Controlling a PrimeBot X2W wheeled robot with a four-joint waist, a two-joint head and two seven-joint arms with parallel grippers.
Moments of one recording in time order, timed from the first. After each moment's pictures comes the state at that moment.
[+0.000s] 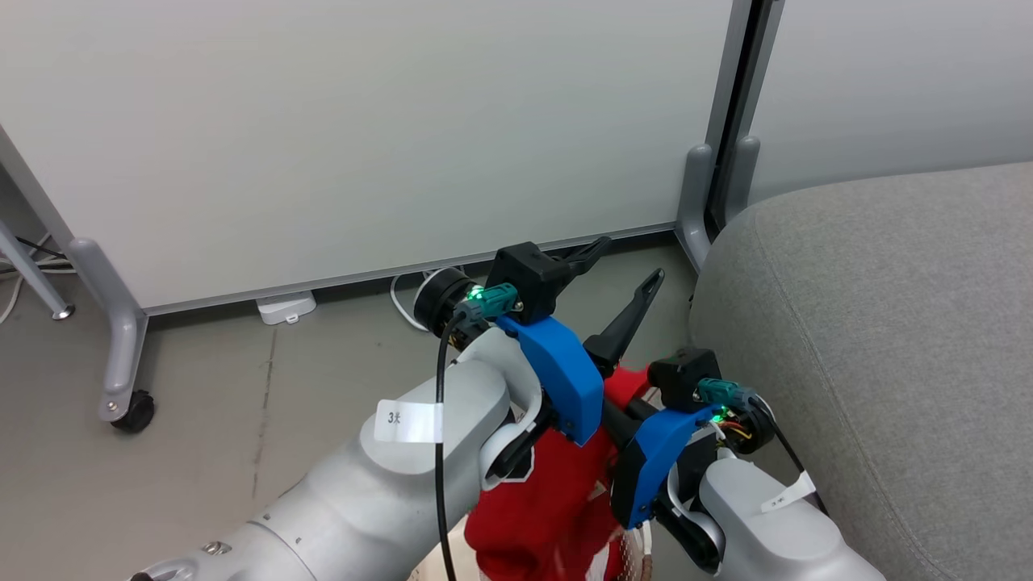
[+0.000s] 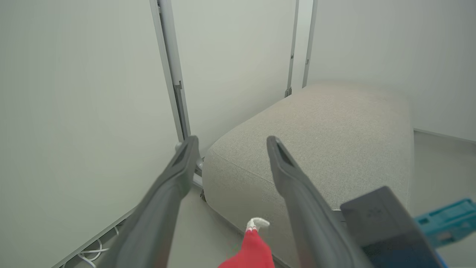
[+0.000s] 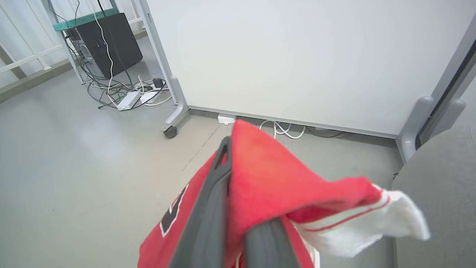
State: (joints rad) left arm -0.89 0.05 -1.21 0.73 -0.97 -0.10 -0.26; right arm -0.61 -0.05 0.71 0.89 0.55 0.13 -0.22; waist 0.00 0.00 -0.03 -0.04
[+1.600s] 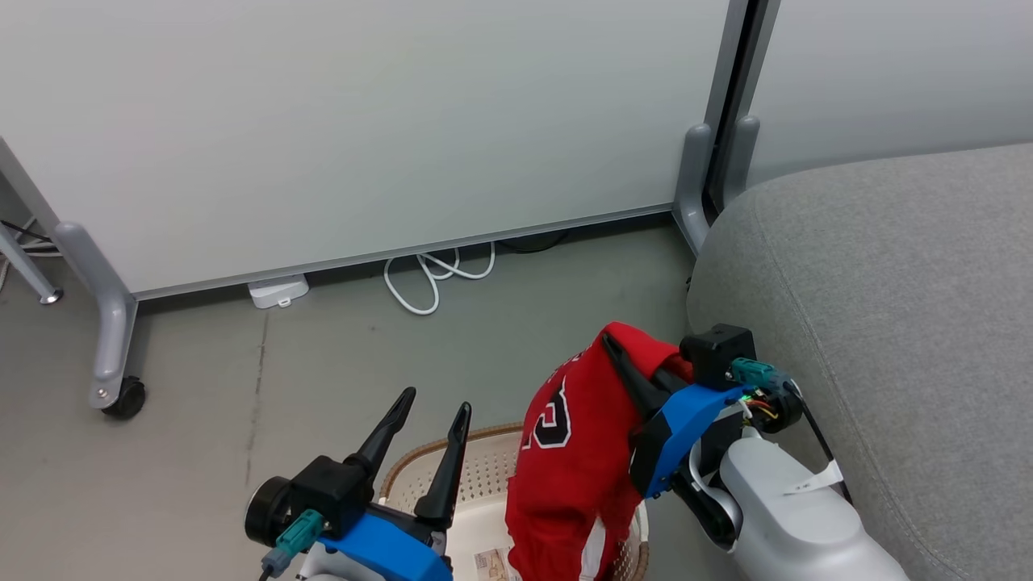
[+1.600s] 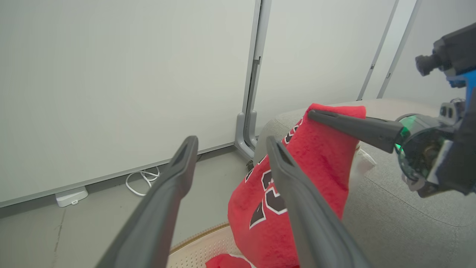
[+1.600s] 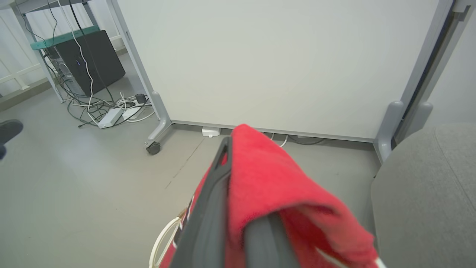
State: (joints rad) left arm -0.14 0.17 -0.48 0.30 -0.40 -0.13 -0.26; right arm -0.61 -0.05 0.57 0.89 0.47 0.13 -0.26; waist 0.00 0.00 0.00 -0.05
